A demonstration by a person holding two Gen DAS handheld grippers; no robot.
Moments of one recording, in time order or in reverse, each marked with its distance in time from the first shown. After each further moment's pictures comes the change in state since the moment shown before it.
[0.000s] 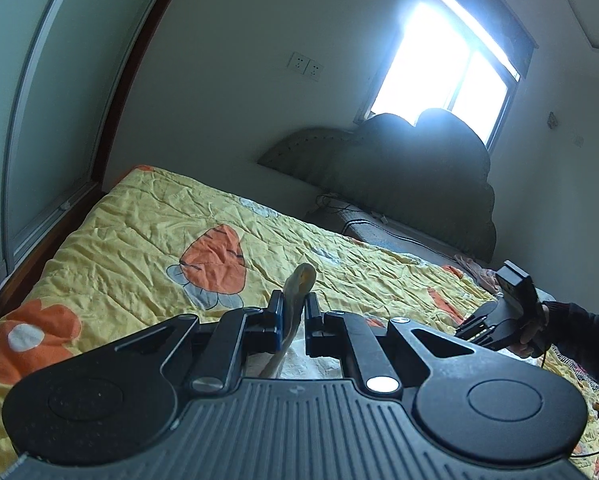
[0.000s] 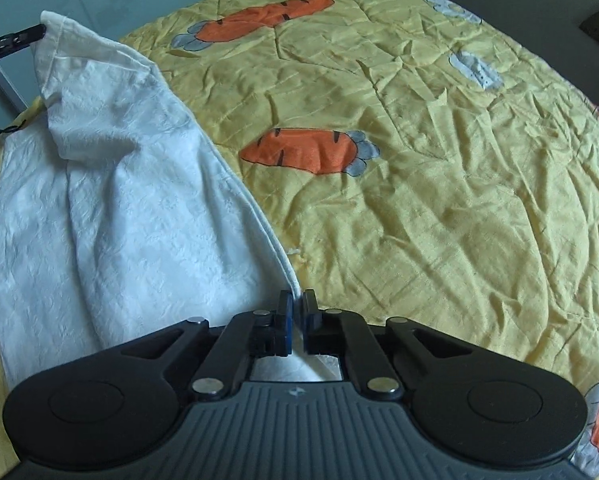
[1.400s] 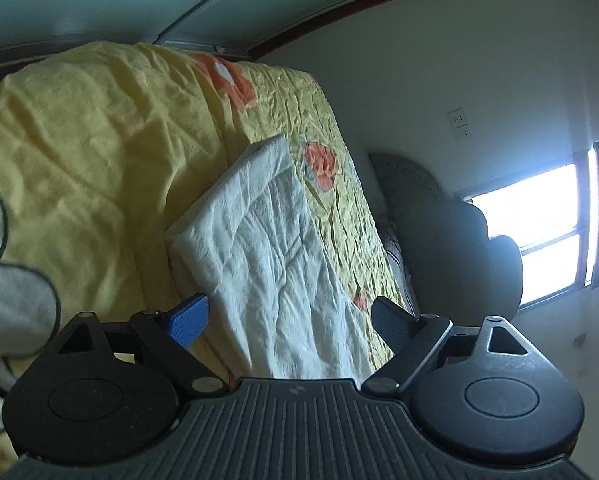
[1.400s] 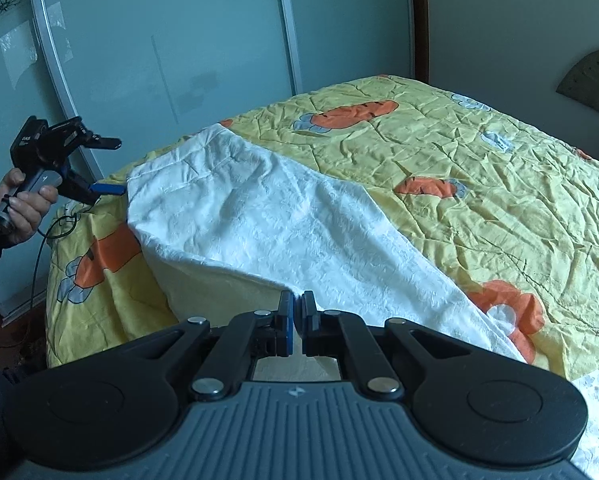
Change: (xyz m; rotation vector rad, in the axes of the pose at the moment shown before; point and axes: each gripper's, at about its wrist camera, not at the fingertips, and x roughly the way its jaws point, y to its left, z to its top) left arm -0.121 0.012 -0.114 -0.817 0.047 0.131; right arm -0.102 0.166 -0.108 0.062 -0.345 0.024
